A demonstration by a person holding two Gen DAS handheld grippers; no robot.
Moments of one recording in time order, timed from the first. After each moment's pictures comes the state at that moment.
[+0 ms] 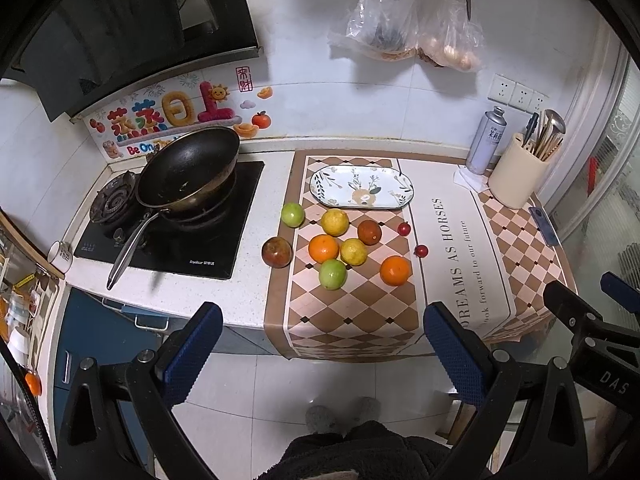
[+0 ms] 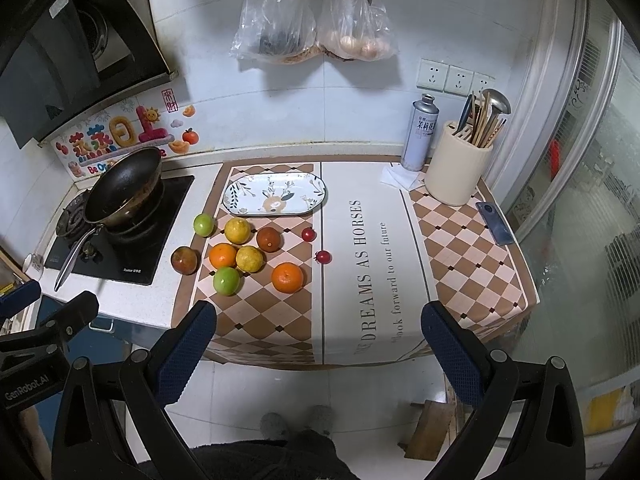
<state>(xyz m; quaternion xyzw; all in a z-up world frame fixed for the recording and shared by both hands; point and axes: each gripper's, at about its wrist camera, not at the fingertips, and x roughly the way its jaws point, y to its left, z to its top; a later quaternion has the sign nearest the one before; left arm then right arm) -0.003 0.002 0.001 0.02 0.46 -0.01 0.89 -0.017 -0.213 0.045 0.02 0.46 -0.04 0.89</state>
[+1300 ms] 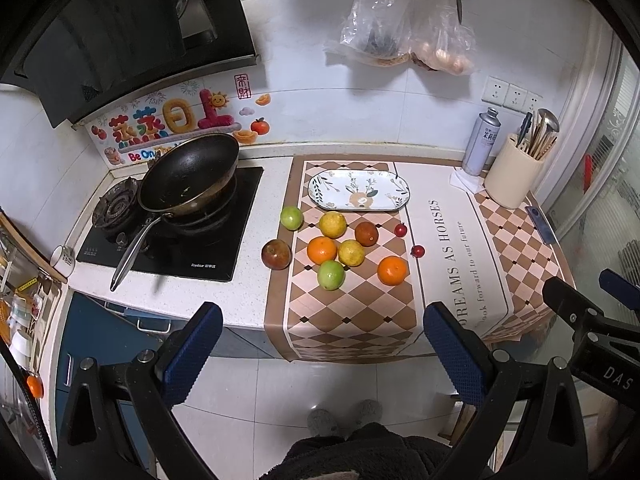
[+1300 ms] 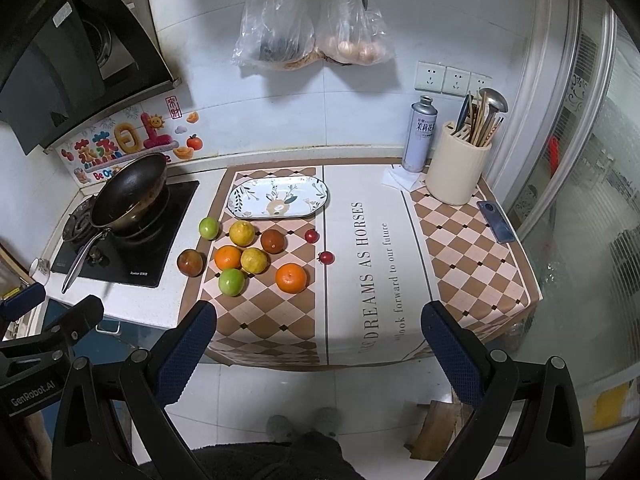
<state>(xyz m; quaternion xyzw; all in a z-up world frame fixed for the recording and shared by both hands) -0.008 0.005 0.013 0.02 0.46 -0.01 0.89 -0.033 -0.218 0.064 0.03 0.46 -0.03 0.89</state>
